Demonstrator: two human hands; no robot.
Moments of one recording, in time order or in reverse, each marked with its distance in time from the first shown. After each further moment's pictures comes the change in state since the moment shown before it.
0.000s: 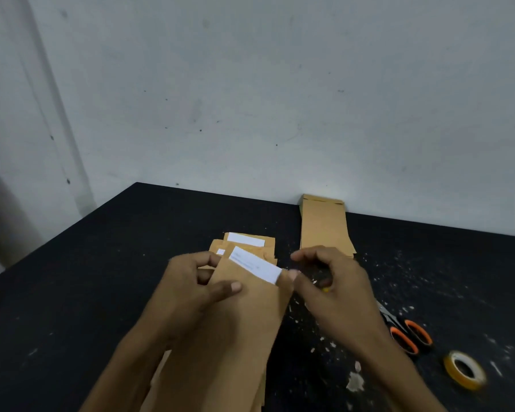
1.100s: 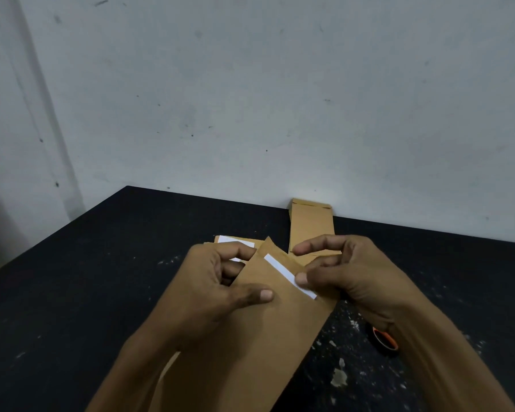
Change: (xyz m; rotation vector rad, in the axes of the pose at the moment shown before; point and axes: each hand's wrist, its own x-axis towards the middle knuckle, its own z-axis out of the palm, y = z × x) left_hand -0.019 0.045 0.020 -0.062 -0.202 0.220; right_hand 0.014 -0.032 -0.056 0.416 -0.329 0.321
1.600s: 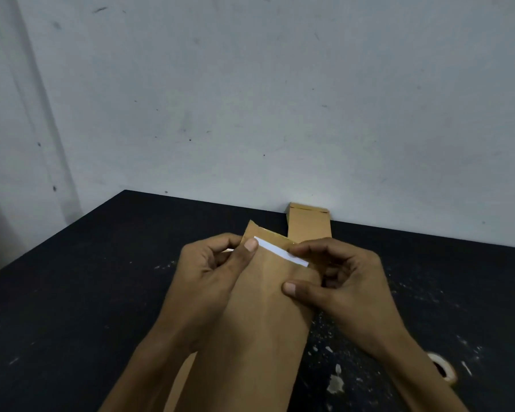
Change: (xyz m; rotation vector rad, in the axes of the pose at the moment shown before) left_hand 0.009 0.000 0.016 -0.166 0.268 0.092; right_hand -0.010 0.019 0.012 -0.168 0.156 -0.448
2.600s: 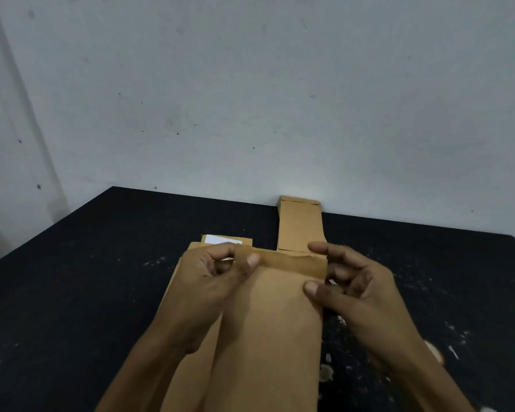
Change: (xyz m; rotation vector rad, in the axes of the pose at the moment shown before) left_hand 0.000 -0.014 0.011 -0.105 -0.083 -0.153; right_hand -0.021 0.021 -0.020 0.296 0.061 0.239
